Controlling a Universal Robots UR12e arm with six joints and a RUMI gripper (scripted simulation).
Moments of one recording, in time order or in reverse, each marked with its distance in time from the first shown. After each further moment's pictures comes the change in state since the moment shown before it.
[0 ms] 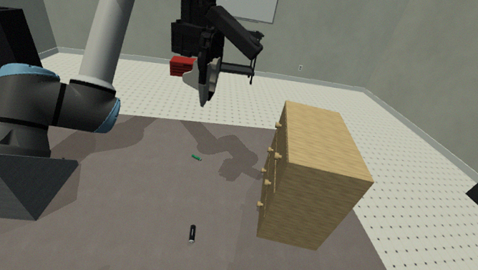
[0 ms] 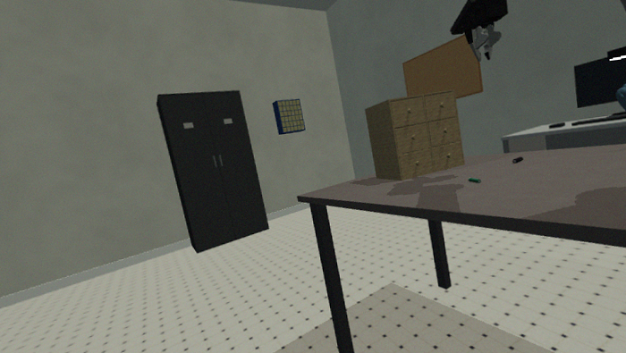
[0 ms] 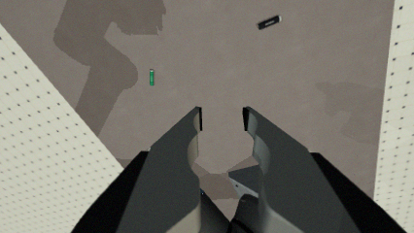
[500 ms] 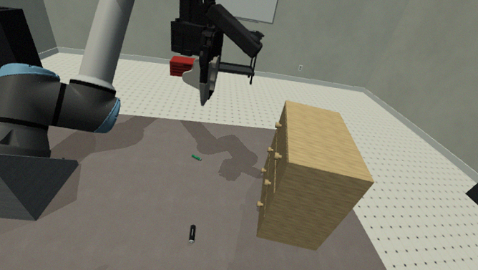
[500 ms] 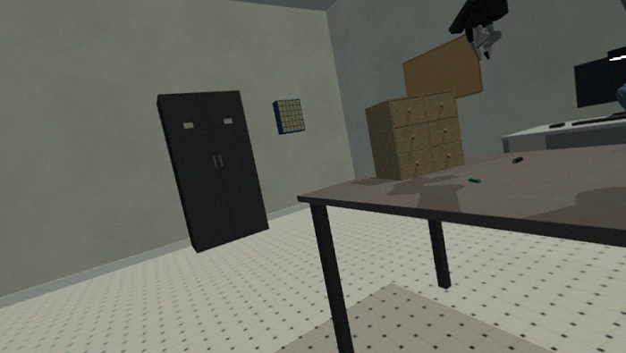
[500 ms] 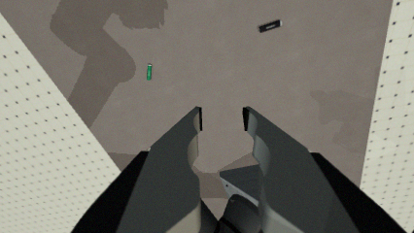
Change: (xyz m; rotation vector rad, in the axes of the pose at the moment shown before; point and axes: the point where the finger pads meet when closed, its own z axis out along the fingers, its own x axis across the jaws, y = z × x) arm -0.001 0.001 -0.002 -0.001 -0.001 -0.075
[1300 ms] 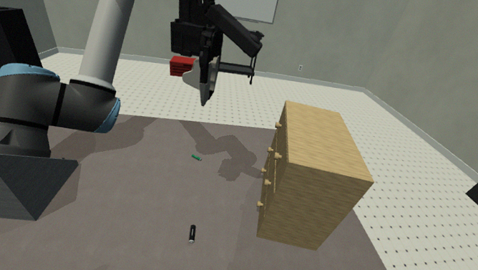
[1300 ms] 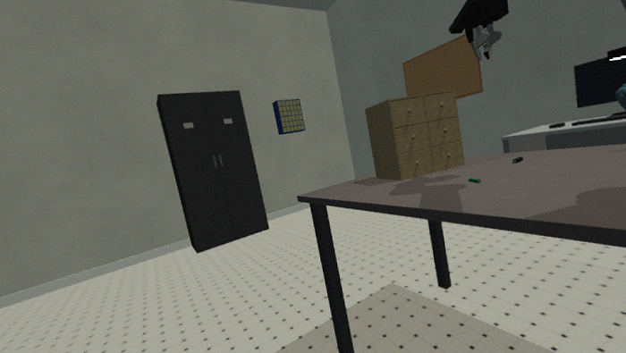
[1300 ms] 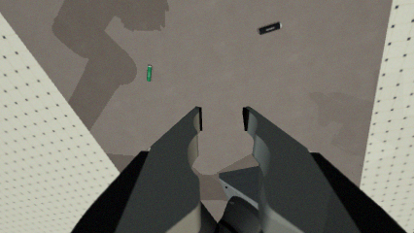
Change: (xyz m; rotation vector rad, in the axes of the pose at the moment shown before) arm 0.000 -0.001 0.001 0.009 0.000 -0.005
